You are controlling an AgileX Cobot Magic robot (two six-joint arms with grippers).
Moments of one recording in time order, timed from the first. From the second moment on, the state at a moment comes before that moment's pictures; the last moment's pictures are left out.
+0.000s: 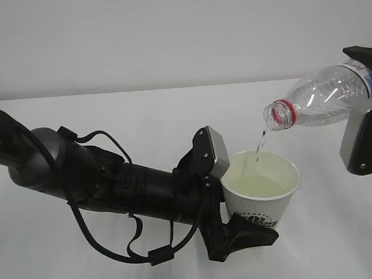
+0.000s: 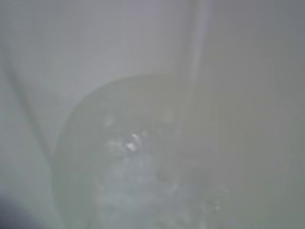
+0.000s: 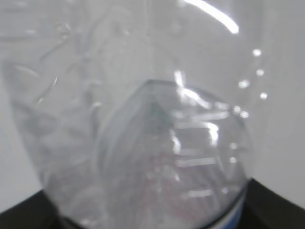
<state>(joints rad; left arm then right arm) -0.70 2.15 -1.03 1.15 -0.91 -0.68 0.13 1.30 -0.39 -0.18 -0.75 -1.46</state>
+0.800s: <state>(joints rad) -0.70 2.15 -1.03 1.15 -0.91 -0.68 0.13 1.30 -0.39 -0.17 -0.75 -1.46</state>
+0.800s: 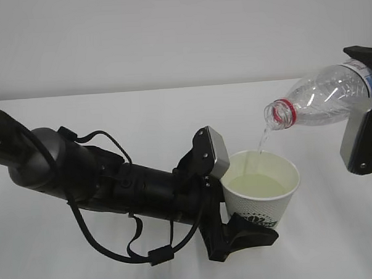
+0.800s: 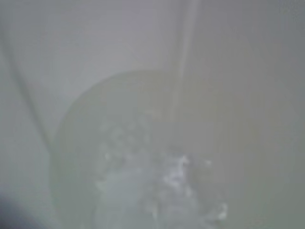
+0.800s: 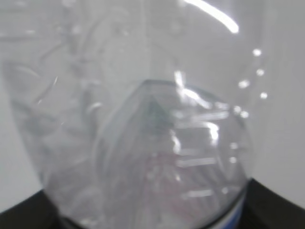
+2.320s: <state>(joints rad) -0.70 2.15 -1.03 1.10 -0.91 -0.68 0.13 1.30 -0.39 -0.12 -0.77 -0.81</state>
